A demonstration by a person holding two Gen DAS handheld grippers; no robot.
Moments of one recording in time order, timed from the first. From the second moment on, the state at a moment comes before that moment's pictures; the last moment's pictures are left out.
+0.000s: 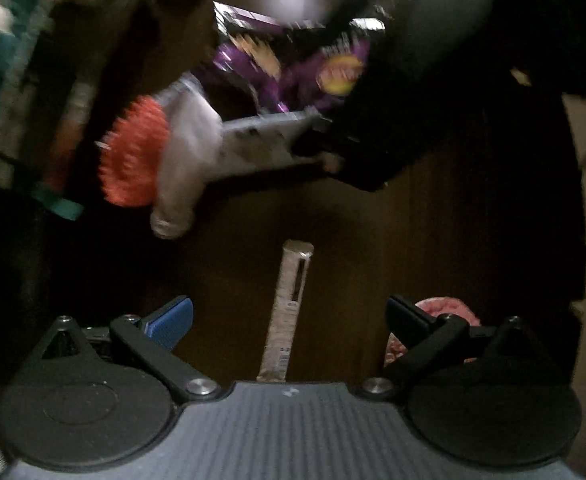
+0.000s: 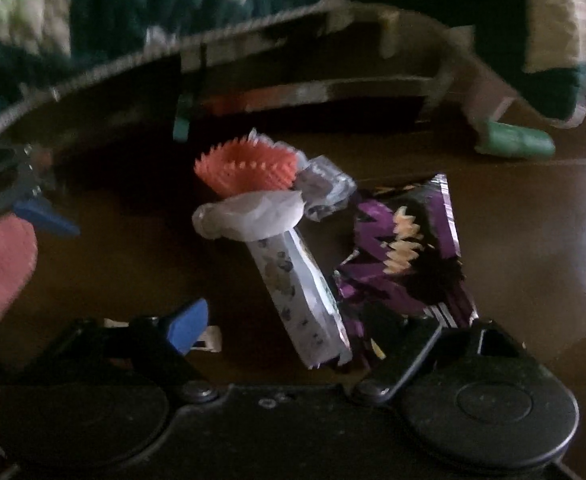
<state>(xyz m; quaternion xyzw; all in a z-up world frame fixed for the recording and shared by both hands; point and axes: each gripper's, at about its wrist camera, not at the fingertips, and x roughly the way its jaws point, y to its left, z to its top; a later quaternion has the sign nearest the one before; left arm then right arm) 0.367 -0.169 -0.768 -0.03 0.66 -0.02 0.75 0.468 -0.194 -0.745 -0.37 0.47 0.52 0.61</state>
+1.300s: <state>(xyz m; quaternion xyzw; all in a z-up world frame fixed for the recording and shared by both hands) 0.357 -0.160 -0.861 -0.02 0.71 0.01 0.71 0.449 -0.178 -0.839 -0.31 0.59 0.42 0.61</state>
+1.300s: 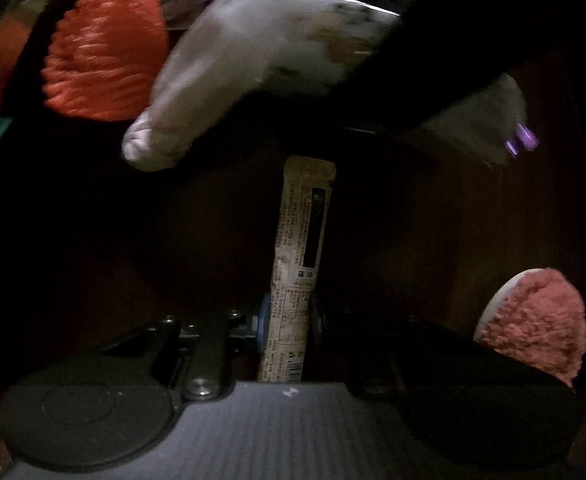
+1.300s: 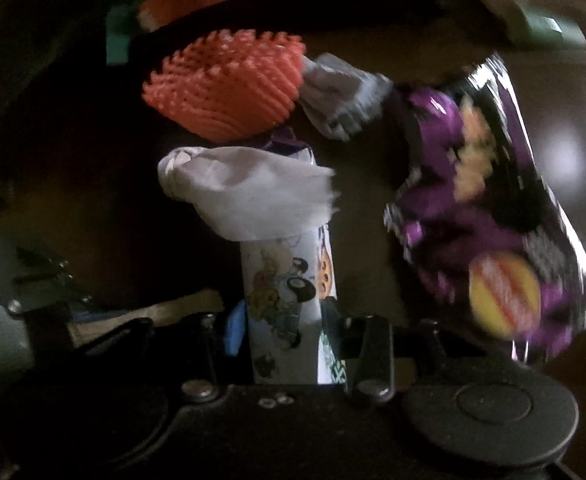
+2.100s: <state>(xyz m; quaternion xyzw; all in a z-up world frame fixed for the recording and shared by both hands) 0.369 -0.104 -0.504 -0.14 0.66 0.06 0.74 0.437 -0.229 -0.489 -0.13 0.64 0.30 0.69</state>
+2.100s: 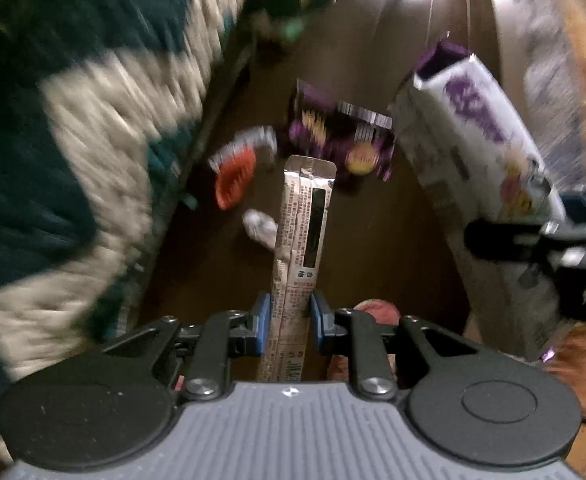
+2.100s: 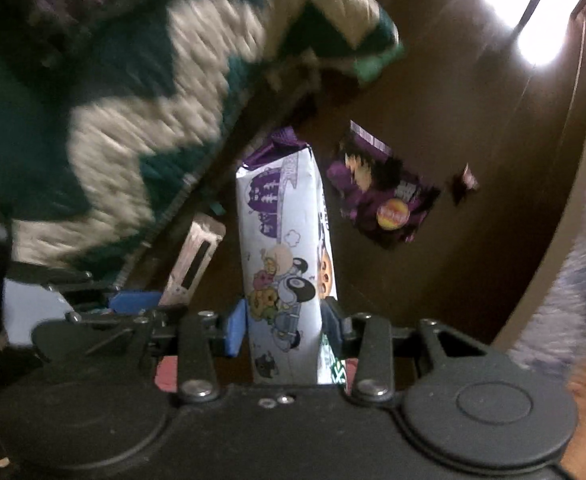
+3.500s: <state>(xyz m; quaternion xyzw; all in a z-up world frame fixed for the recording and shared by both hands) 0.237 0.170 -0.122 -0.16 0.50 0.22 0.82 0.336 0.060 -0.133 -0.13 0.51 0.43 0.73</state>
